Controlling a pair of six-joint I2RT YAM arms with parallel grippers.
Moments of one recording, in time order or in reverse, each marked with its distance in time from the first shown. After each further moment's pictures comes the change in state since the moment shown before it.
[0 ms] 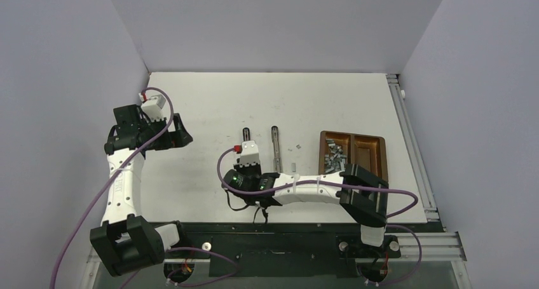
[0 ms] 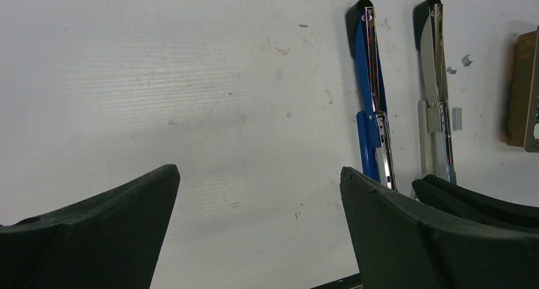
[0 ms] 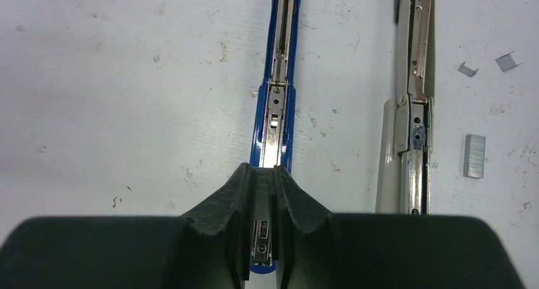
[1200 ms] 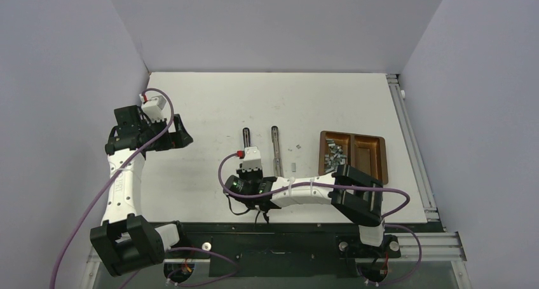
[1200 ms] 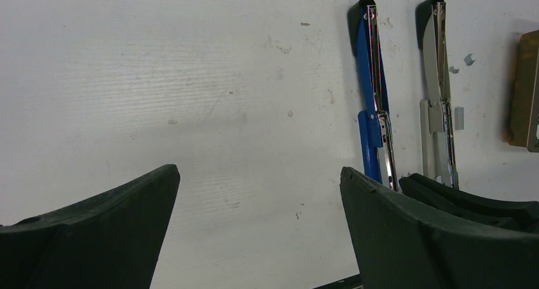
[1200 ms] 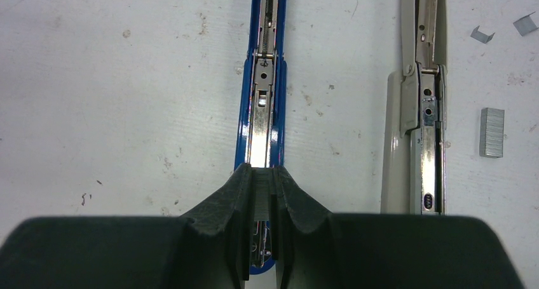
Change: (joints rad) left arm 0.000 0.002 -0.015 0.008 -0.001 0.000; right arm 0.009 0.043 -0.046 0.026 0.006 0.072
